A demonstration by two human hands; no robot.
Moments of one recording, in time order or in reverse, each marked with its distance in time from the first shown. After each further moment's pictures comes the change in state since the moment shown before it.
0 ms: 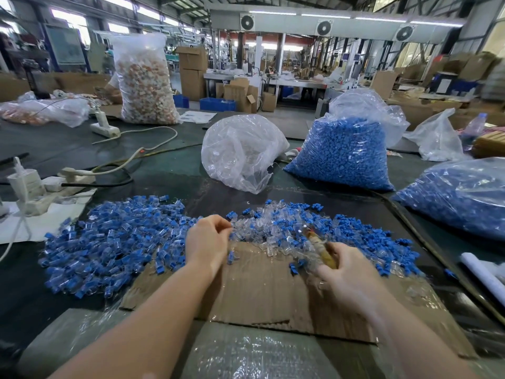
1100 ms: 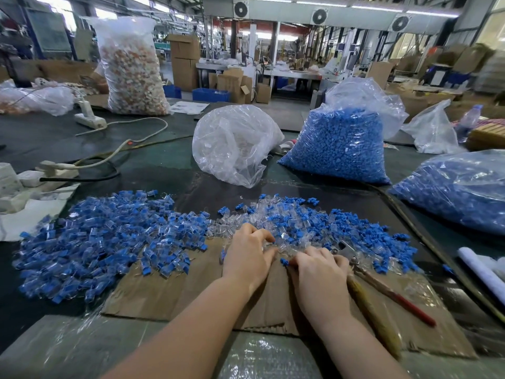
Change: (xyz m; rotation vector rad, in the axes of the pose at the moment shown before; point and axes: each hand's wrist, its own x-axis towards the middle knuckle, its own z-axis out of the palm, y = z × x) left_hand -0.023 0.008 0.067 0.160 -0.225 0.334; right_hand 0.010 0.001 0.060 -0.433 0.294 -0.220
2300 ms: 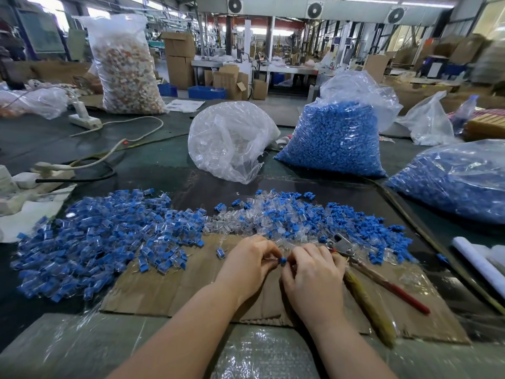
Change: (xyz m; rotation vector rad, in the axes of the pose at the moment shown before) left_hand -0.018 0.002 -0.009 -0.014 -0.174 0.254; right_hand -0.014 -0.001 0.013 0.085 0.336 0.024
